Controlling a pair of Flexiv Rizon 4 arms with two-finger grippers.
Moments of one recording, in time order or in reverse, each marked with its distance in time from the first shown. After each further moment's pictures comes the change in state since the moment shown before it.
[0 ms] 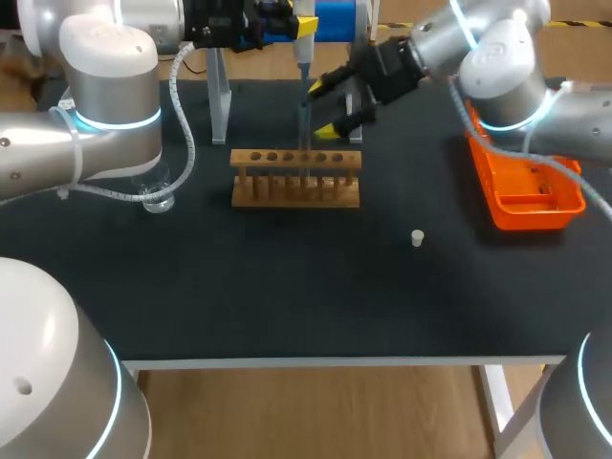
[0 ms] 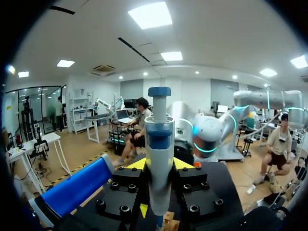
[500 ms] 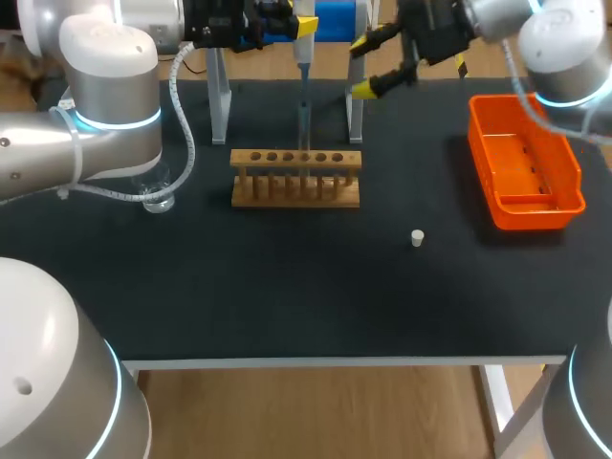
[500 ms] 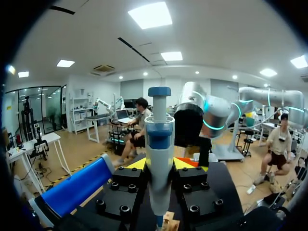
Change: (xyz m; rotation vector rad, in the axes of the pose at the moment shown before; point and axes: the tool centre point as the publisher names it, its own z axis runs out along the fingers) left arm 0.000 0.000 0.000 0.000 0.000 0.000; right arm -0.002 0.050 -0.101 0.004 -0.142 0.115
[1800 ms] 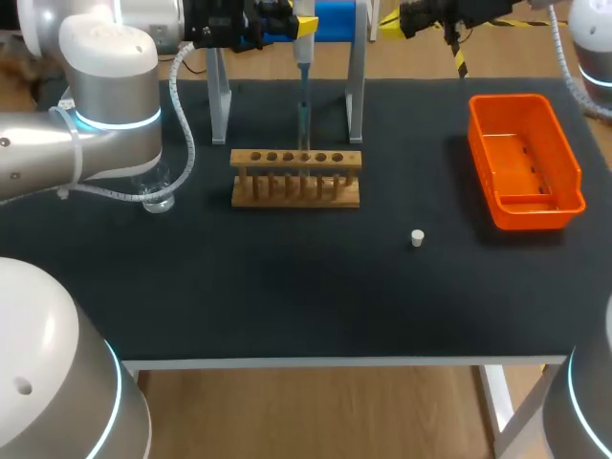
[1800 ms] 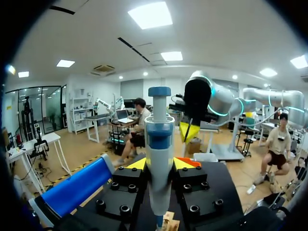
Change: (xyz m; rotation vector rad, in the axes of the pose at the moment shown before) left arm 0.000 0.000 0.000 0.000 0.000 0.000; right arm 0.000 0.048 -0.064 -0.006 -0.086 -0.017
